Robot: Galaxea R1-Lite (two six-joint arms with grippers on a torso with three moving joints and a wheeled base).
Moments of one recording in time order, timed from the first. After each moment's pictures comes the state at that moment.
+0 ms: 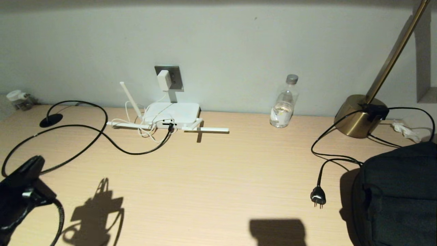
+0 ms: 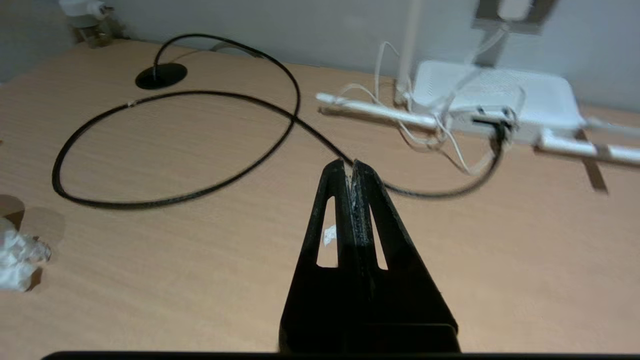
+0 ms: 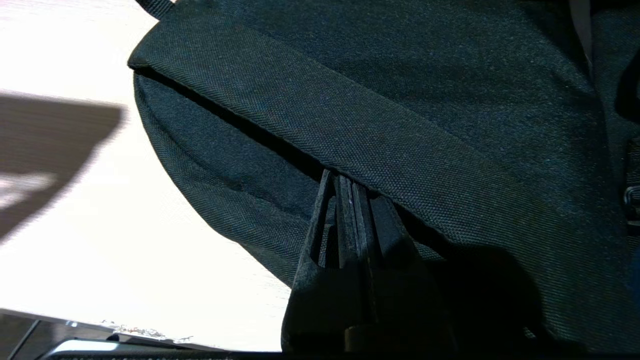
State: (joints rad) left arm -0.03 1.14 -0.02 -1.27 0.31 0.09; right arm 0.00 0.00 -0.02 0.05 0.03 -0.08
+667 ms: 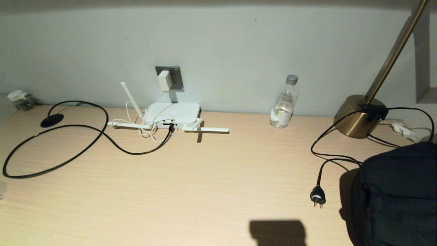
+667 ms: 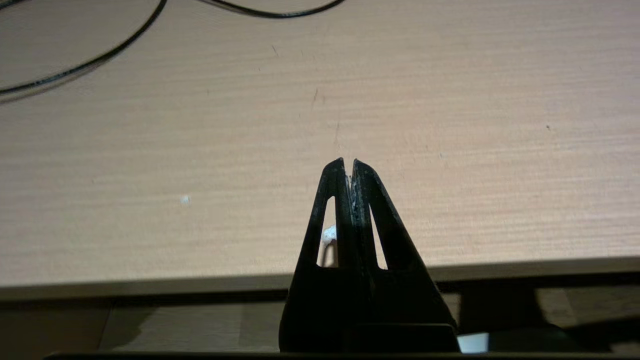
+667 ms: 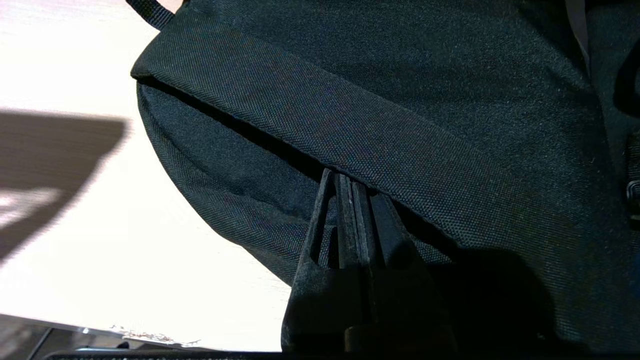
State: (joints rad) left arm -0.01 0.13 0.00 -0.07 -0.01 0.09; right arm 0.00 0.00 -0.01 0.03 0.03 -0.05
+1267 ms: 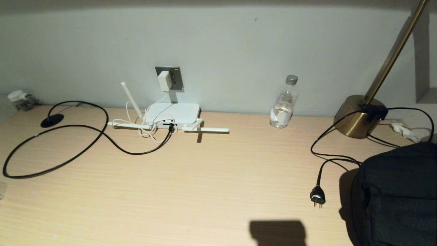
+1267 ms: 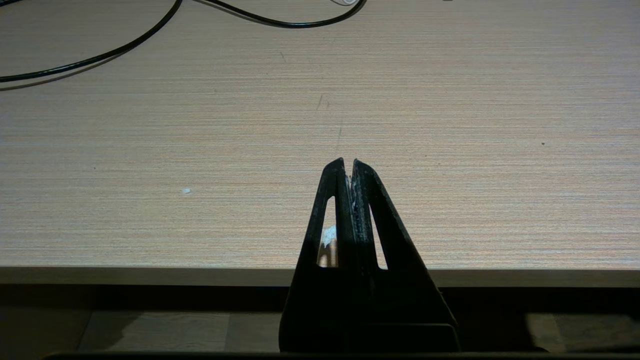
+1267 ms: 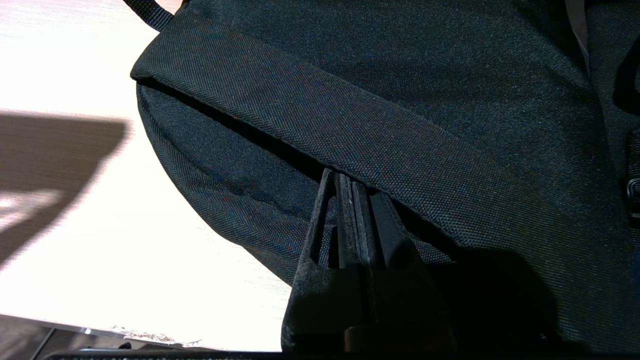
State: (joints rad) left arm 0.00 0.00 0.00 0.00 0.00 0.02; right arm 0.00 0.00 -0.01 0.04 0.03 -0.04
